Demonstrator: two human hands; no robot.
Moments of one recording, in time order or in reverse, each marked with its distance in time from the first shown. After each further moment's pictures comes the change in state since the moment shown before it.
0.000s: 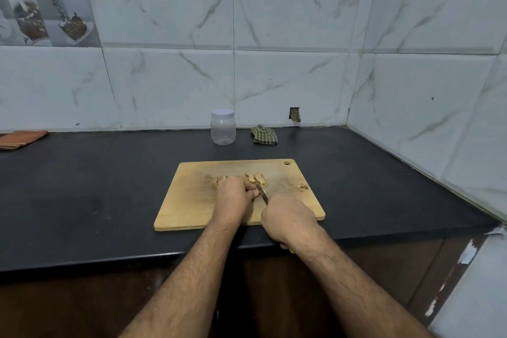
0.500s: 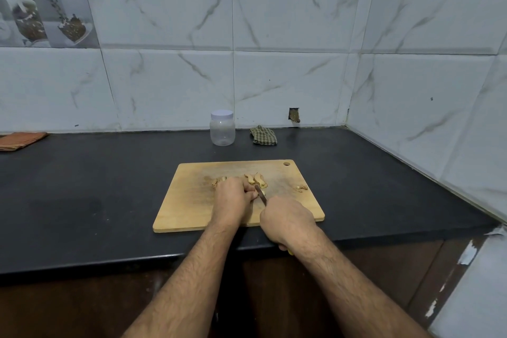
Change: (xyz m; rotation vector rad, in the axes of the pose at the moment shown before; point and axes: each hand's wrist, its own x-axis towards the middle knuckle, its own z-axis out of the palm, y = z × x) left_hand 0.000 0.001 -0.001 -0.007 0.007 -0.024; right_hand 0.002 -0.001 0.000 -0.003 -0.019 0.007
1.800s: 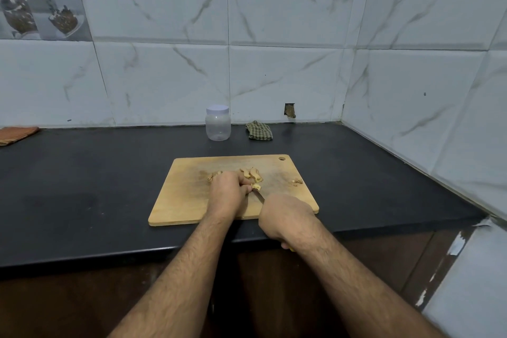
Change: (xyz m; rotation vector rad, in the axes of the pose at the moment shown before) left_hand -0.001 -0.001 0.001 -0.023 0.013 -0.004; right_hand -0.011 0.002 -0.008 -0.105 -0.092 0.038
